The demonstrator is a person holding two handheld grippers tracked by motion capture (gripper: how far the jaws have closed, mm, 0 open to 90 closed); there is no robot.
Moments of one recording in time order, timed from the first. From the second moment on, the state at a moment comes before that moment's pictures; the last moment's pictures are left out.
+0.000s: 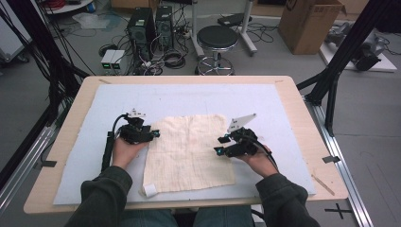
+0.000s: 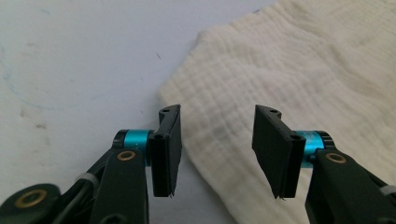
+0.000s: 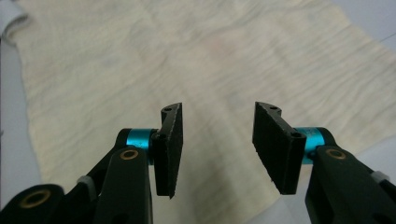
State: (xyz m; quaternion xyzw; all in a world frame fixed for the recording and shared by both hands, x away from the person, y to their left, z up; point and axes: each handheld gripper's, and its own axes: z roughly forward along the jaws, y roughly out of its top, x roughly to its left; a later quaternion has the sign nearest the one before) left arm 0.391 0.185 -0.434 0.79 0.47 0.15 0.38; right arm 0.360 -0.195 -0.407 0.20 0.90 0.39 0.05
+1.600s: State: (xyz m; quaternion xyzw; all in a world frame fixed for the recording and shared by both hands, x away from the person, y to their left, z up) left arm 0.233 0.215 -0.428 0.85 0.23 0.08 0.46; right arm 0.273 -0.224 -0.424 0.13 0.91 0.40 -0.01
